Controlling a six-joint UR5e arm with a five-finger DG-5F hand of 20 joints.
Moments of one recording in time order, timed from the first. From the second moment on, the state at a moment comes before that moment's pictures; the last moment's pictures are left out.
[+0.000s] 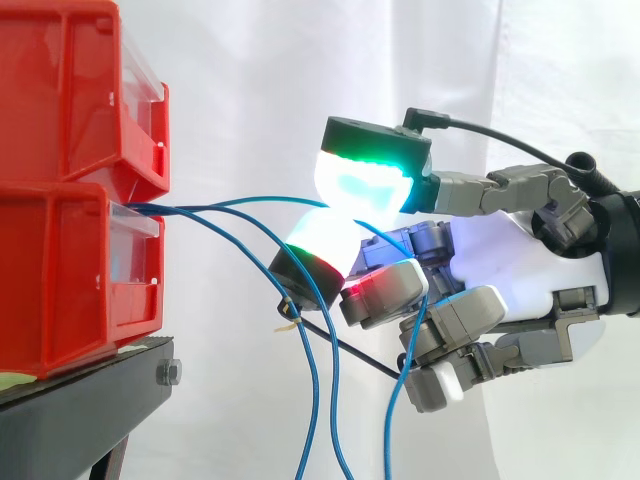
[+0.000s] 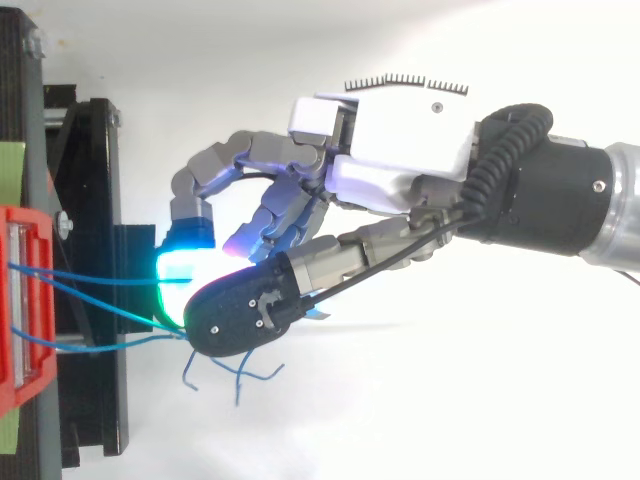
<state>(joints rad) 0.14 -2.28 -1.15 -2.98 -1.28 0.12</state>
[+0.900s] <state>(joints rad) 0.15 -2.28 -1.15 -2.98 -1.28 0.16</state>
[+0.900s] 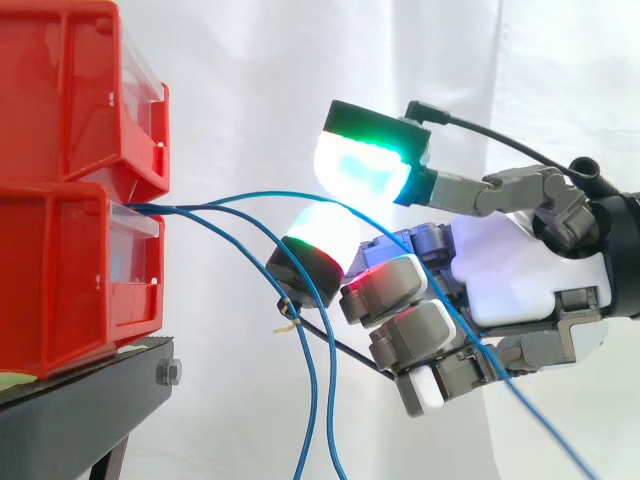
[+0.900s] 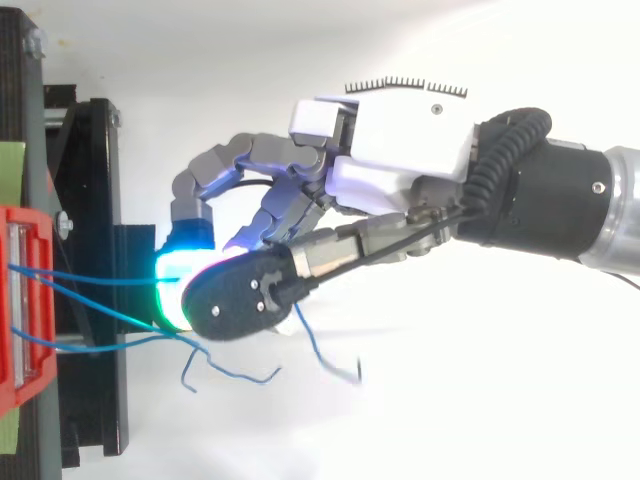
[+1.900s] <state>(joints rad) 0.15 -2.28 -1.15 -2.99 -1.28 0.16</state>
